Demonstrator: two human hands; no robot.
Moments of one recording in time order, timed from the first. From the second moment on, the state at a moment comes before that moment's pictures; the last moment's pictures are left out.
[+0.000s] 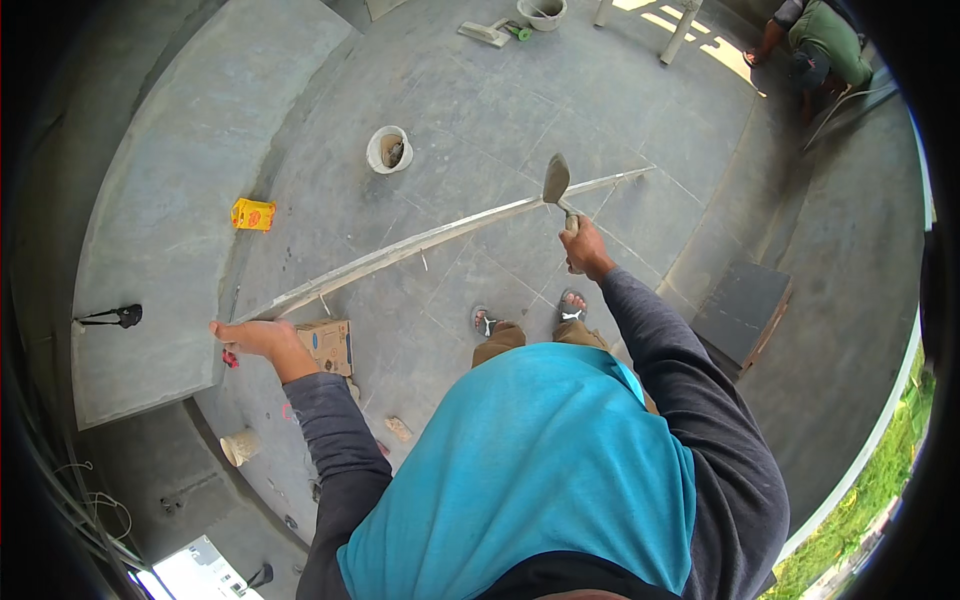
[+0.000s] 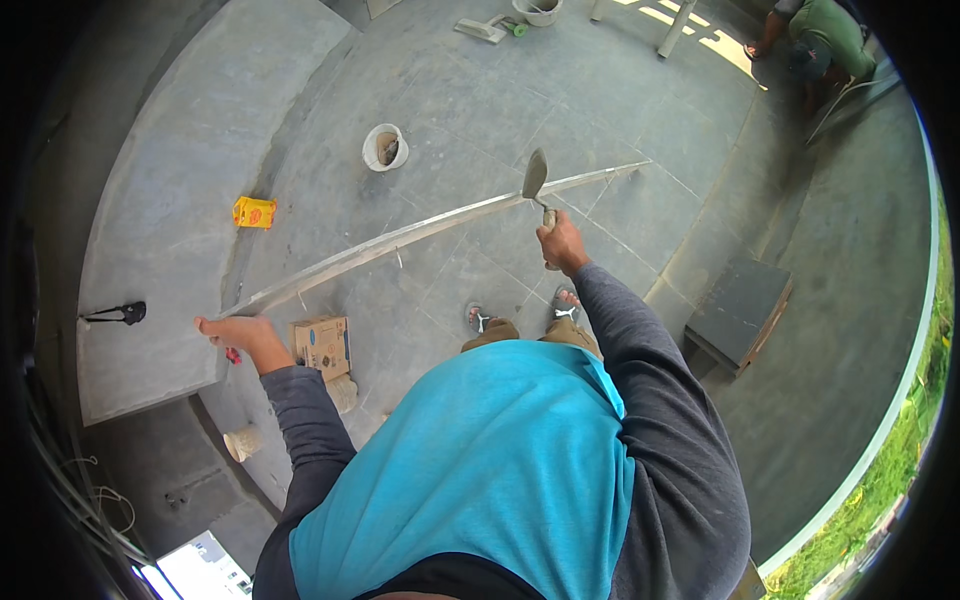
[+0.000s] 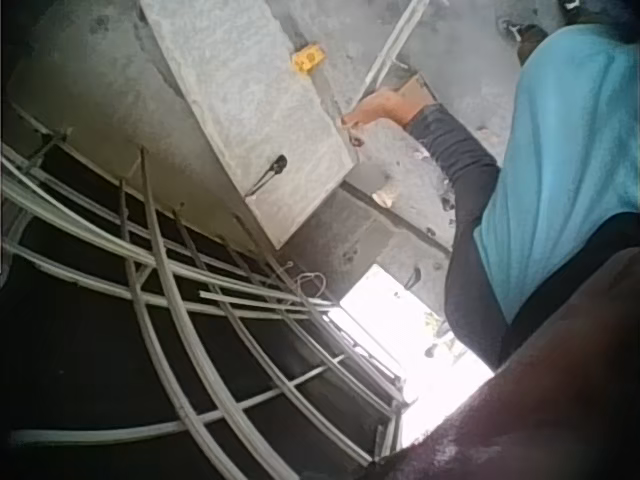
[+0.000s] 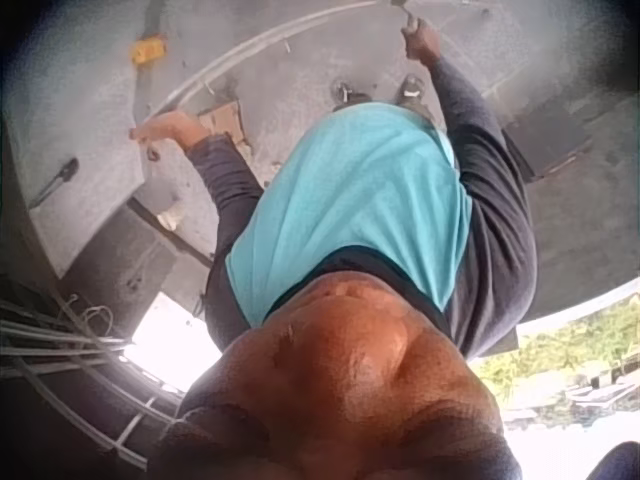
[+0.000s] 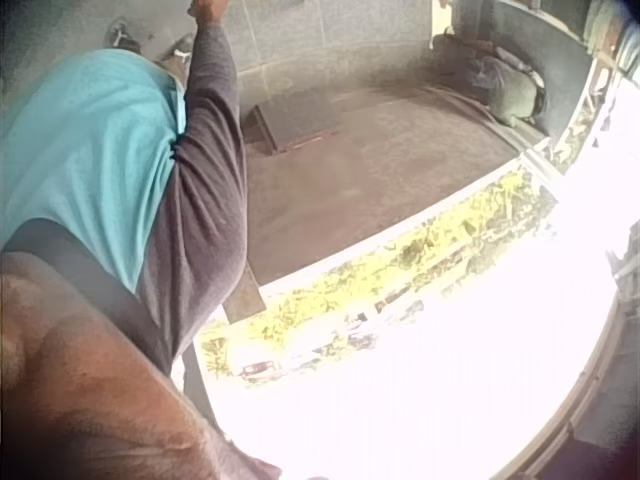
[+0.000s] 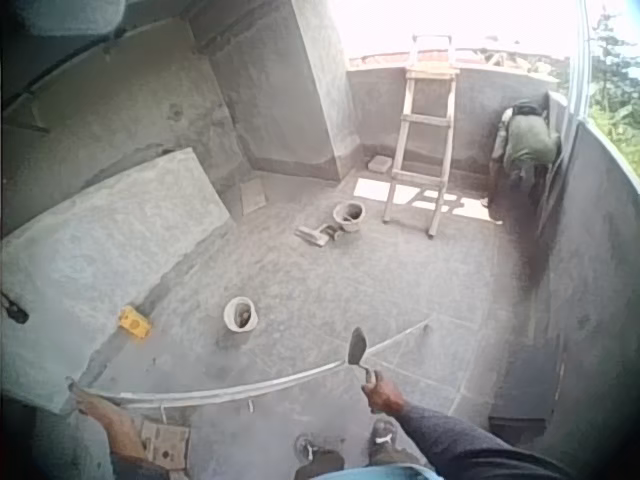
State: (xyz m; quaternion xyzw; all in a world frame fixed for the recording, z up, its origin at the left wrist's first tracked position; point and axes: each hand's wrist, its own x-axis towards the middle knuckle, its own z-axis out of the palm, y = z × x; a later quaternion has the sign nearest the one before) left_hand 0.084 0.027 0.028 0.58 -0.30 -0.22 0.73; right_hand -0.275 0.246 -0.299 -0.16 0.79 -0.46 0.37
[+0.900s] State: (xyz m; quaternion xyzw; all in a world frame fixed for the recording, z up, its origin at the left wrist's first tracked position) left_hand 0.093 0.030 0.024 0.59 -0.30 -0.21 0.72; right_hand -0.261 0.246 -0.245 -0.17 0.78 -0.42 0.43
